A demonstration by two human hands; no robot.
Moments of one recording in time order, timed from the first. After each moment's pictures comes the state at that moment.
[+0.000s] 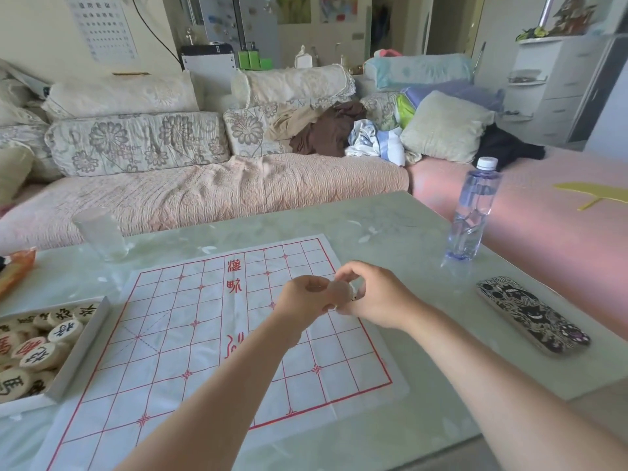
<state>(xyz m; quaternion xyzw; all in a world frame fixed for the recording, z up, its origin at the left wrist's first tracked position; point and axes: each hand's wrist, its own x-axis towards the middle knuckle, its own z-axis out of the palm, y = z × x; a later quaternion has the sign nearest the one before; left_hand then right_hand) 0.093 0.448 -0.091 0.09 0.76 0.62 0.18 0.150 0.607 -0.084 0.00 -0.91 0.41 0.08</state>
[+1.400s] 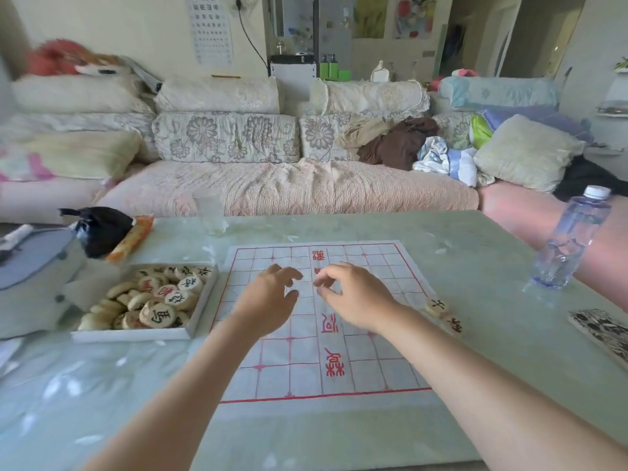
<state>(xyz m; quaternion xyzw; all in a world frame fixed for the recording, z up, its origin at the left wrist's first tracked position) 0.088 0.232 -0.079 0.19 0.94 0.26 -0.09 0.123 0.420 -0.061 0.12 -0.95 0.27 0.09</state>
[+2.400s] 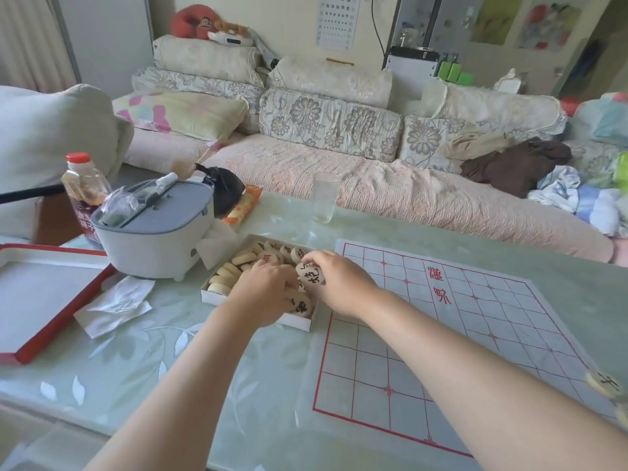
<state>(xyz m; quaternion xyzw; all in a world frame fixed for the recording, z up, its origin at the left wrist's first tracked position) 0.061 0.008 -0.102 0.08 0.98 0.16 -0.07 0.018 0.180 -0.086 0.27 -0.94 0.19 0.02</state>
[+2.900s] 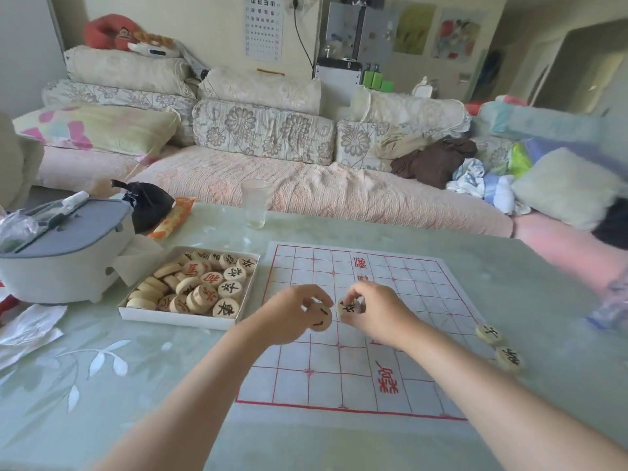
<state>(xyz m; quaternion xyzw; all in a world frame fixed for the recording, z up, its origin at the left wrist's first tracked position) 0.088 0.157 -0.090 0.16 0.88 0.44 0.09 0.095 0.359 -0.086 0.09 -0.96 0.28 0.02</state>
